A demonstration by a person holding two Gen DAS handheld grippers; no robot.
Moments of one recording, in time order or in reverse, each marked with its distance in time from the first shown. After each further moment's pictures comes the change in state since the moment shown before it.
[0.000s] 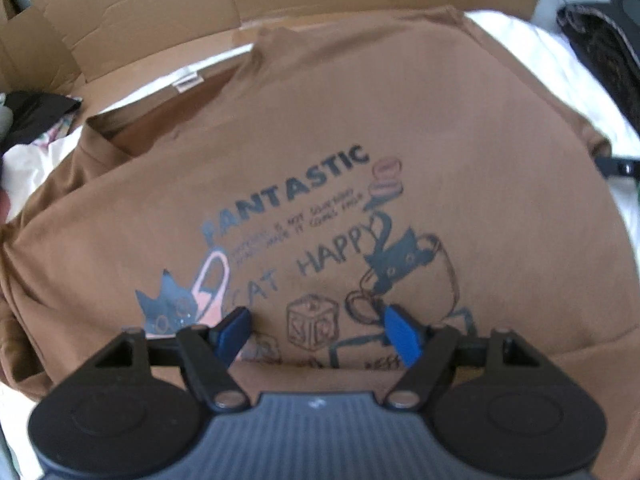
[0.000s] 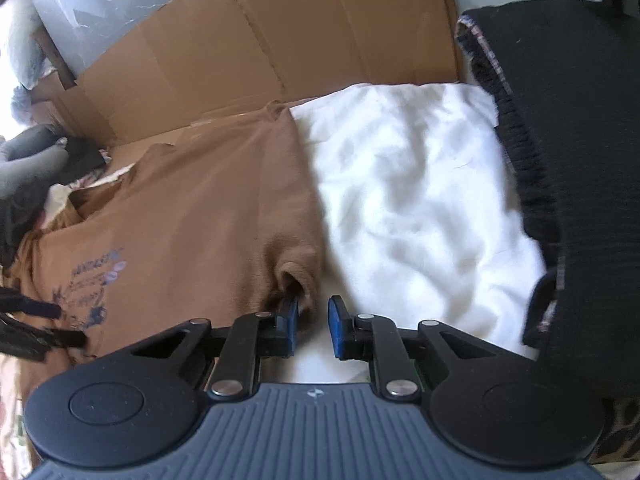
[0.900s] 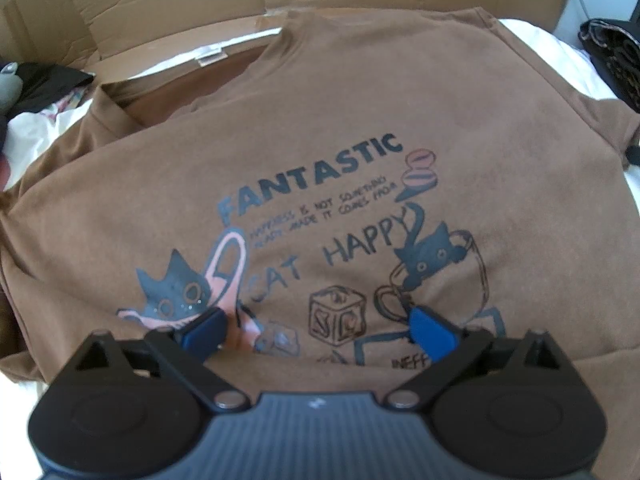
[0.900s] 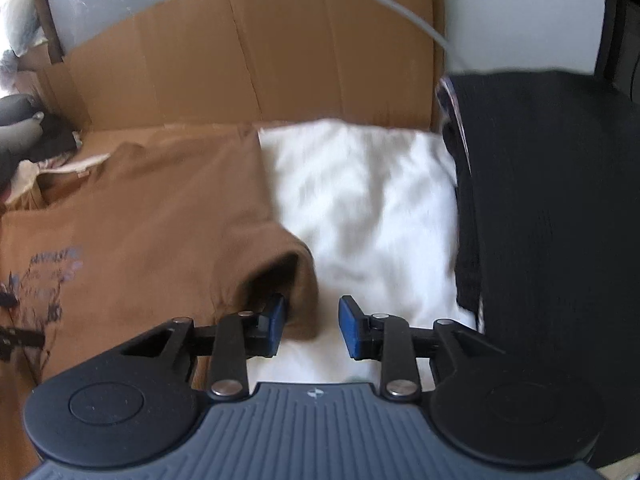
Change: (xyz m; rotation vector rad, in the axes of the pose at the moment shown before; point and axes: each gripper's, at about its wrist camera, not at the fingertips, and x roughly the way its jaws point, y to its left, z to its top) left arm 0.012 0.024 -0.021 -0.084 -0.012 -0.010; right arm -0.014 0.002 0.011 -0.128 -0.040 -0.166
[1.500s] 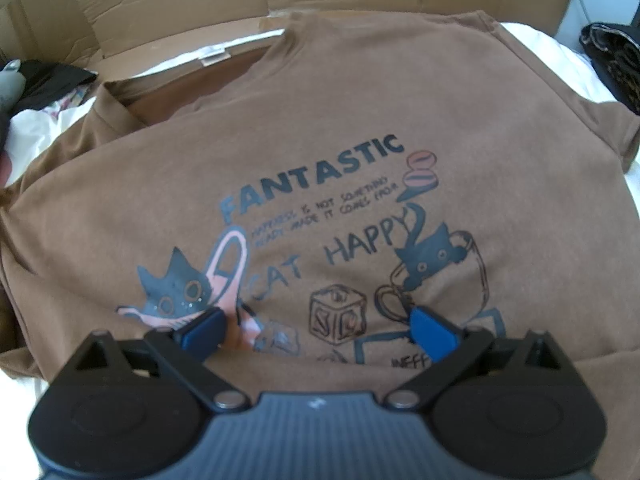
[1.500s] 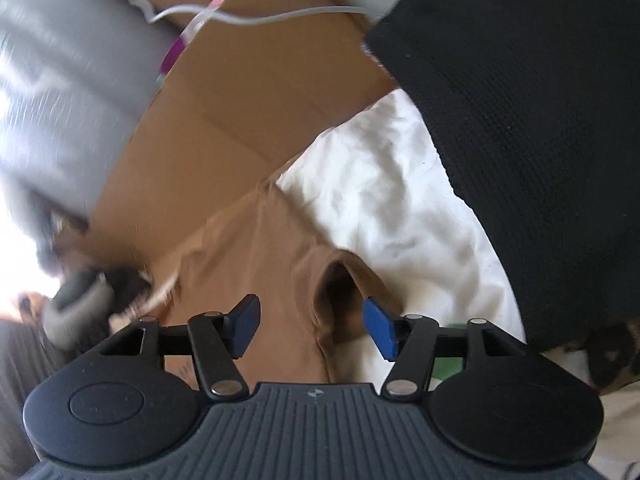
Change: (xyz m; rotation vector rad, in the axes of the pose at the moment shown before) left arm -0.003 0.011 -0.011 -0.010 -0.013 -0.002; right arm -0.014 -0.036 -0.007 0.654 -0.044 0.329
